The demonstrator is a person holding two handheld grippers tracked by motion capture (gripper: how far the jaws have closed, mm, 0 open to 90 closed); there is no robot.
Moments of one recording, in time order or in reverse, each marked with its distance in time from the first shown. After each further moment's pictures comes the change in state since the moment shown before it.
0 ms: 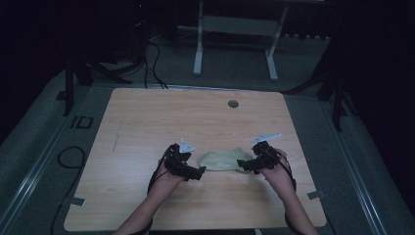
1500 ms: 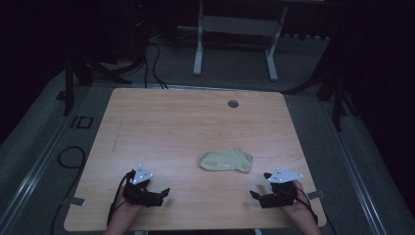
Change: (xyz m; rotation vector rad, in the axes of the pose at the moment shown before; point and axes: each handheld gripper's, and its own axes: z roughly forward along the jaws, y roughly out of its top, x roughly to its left) left arm 0.032 -0.110 -0.072 -0.055 0.057 -0.071; right arm 0.014 -0.102 -0.037 -0.151 0.047 -0.200
